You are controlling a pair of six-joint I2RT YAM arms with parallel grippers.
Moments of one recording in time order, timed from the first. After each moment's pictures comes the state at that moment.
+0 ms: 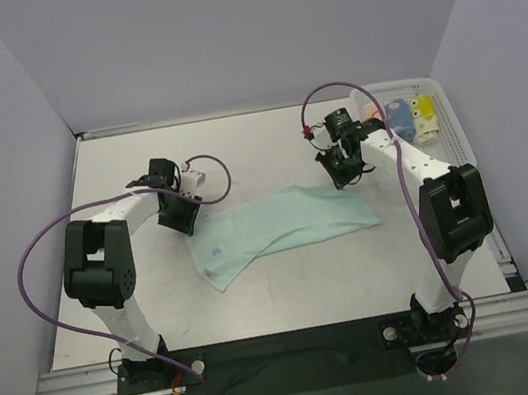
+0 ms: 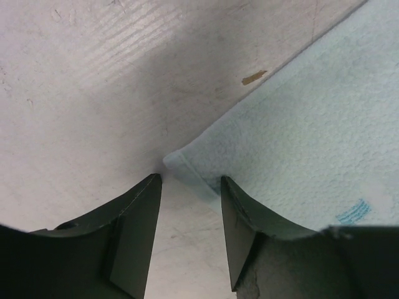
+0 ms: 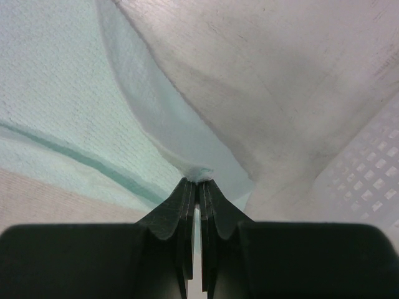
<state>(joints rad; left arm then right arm) -0.20 1.85 1.19 -0.58 0.11 0.30 0.31 1.77 1.36 -0.76 -0.03 -0.23</state>
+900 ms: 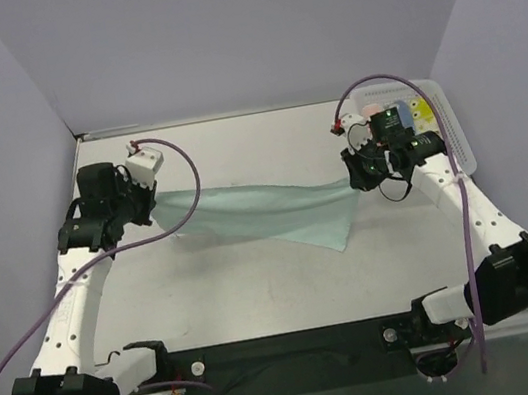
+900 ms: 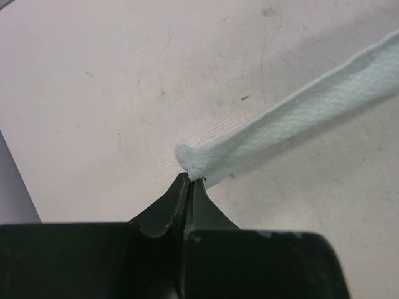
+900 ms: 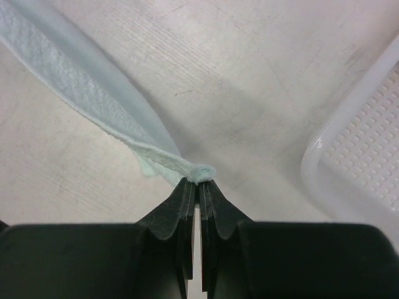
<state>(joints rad) -0.12 1.16 1.14 -0.65 0.18 0.34 0.22 1.36 1.22 -0.80 -0.21 -0.30</state>
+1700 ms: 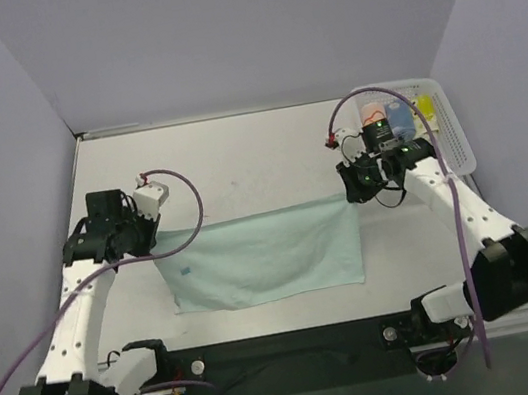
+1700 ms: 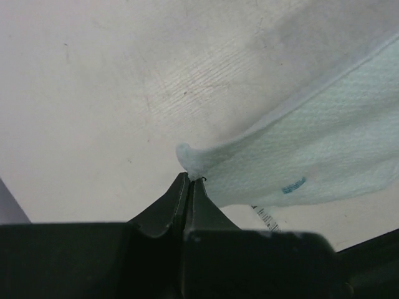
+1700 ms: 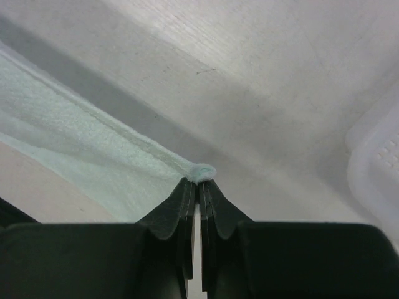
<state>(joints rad) -0.07 0.97 1.00 -0.88 0.18 0.40 0.25 1.25 1.11 -0.83 -0.26 -0.30</state>
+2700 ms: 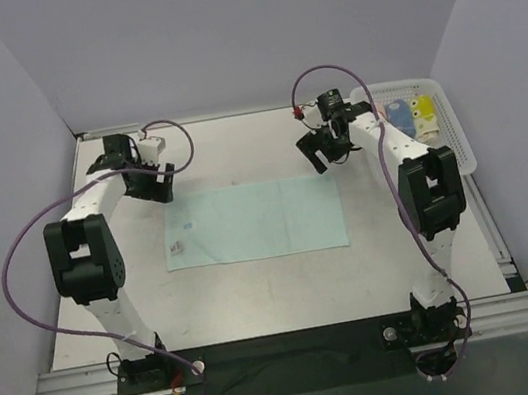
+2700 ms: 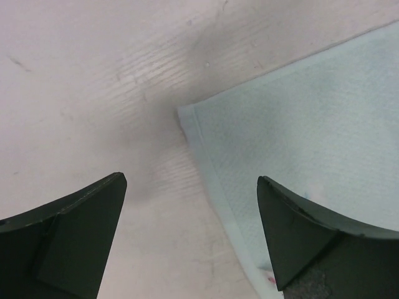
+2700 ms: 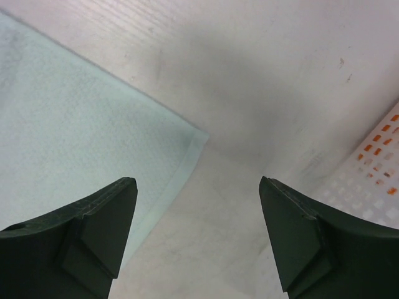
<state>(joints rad) -0.02 1.95 1.45 -0.55 0.18 0.34 0.28 2.03 1.63 -0.67 0.00 -0.33</state>
